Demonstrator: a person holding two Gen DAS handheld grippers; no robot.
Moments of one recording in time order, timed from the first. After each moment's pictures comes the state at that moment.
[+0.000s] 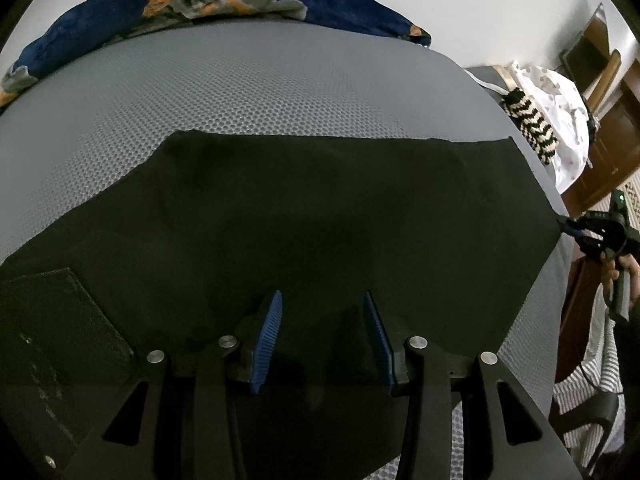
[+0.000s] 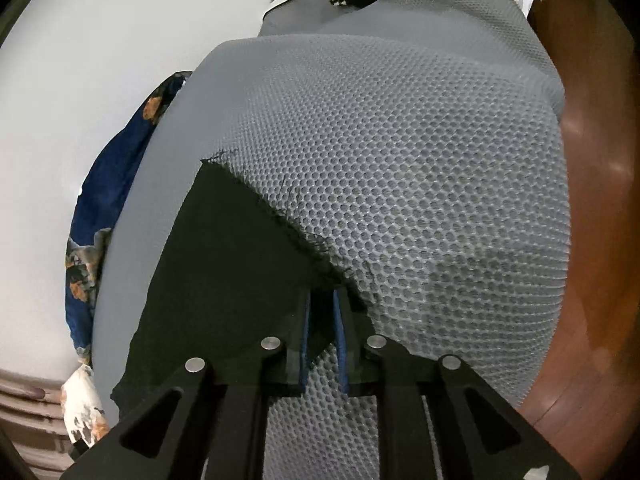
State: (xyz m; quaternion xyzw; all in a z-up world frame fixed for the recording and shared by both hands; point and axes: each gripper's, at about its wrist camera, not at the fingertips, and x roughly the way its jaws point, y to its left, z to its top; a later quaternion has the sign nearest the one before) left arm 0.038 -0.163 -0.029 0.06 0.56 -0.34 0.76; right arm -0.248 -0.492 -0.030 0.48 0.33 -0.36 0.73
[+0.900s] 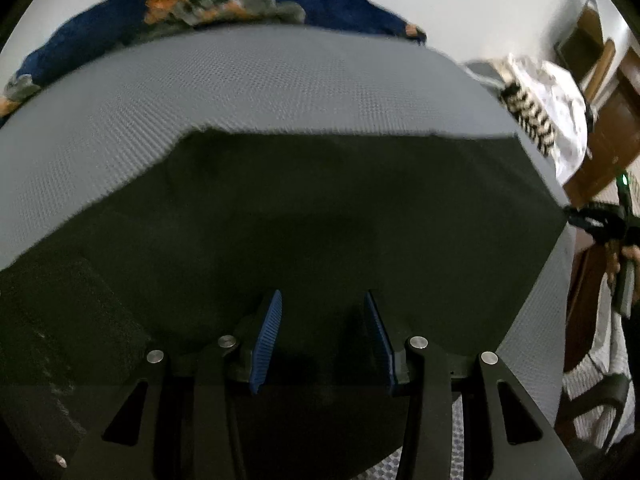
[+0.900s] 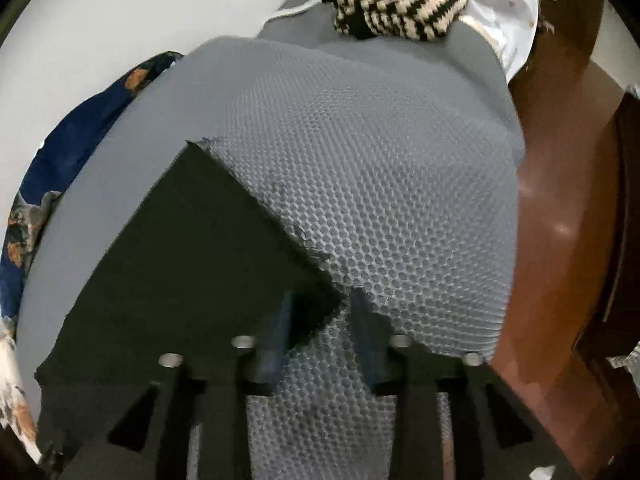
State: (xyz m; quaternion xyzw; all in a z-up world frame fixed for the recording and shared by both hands) left arm 0.037 -0.148 -0.023 0.07 0.54 -0.34 0.77; right arm -0.231 -0.456 0.000 0.34 0.38 -0.46 0.73
